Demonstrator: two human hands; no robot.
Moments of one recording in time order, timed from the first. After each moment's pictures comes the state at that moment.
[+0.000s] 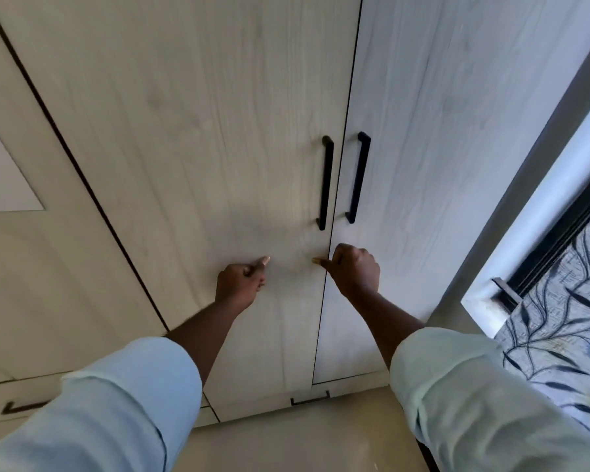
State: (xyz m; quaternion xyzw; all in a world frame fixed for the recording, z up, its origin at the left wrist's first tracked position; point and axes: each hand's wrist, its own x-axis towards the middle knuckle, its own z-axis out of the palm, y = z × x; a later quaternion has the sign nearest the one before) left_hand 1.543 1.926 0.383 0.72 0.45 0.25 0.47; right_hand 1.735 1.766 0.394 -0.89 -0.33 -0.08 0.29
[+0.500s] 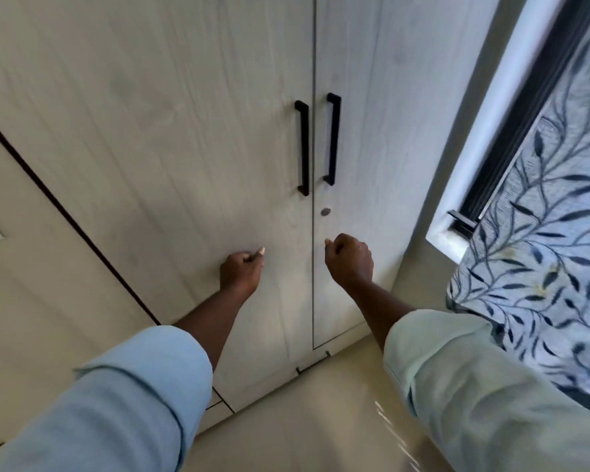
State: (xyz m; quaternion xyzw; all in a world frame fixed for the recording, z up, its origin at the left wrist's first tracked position) left_hand 1.544 1.941 0.362 0.76 0.40 0.19 0.48; right_hand 1.664 1.739 0.368 -0.91 -0.14 -0.06 0.39
